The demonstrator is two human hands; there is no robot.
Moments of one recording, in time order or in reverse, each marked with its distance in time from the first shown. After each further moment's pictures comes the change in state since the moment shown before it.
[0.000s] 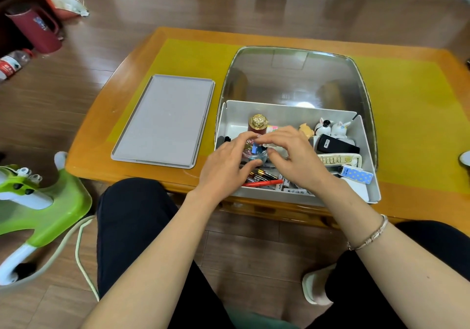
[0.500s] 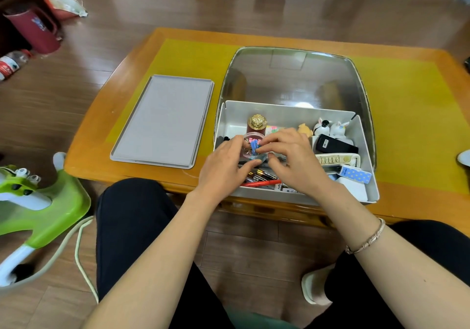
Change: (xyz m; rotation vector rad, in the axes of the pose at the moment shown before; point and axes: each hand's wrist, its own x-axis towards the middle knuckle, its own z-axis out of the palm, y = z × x) left_hand 0.001 -0.005 0.007 -0.006 -0.012 -0.060; right_hand -0.008 0.000 0.004 -0.115 0.049 -0.069
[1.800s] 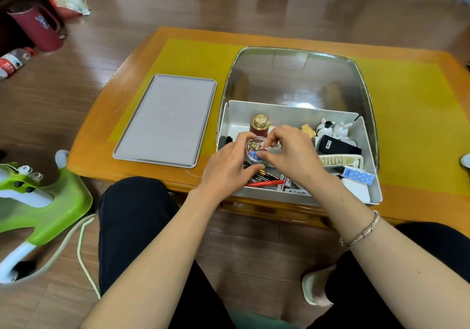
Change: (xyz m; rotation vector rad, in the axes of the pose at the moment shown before) left_hand 0.001 0.001 -0.002 -0.054 0.005 0.031; right_hand 0.022 -0.003 0.006 -0.082 0.003 0.220
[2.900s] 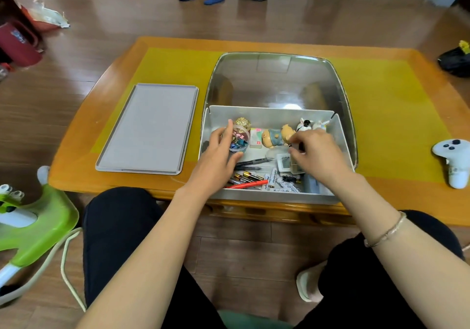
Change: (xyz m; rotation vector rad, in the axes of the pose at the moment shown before) left_hand 0.014 0.008 -0.006 -0.112 -0.139 -0.078; right_hand -0.021 0.060 -0.042 -0.251 -0.005 0.139
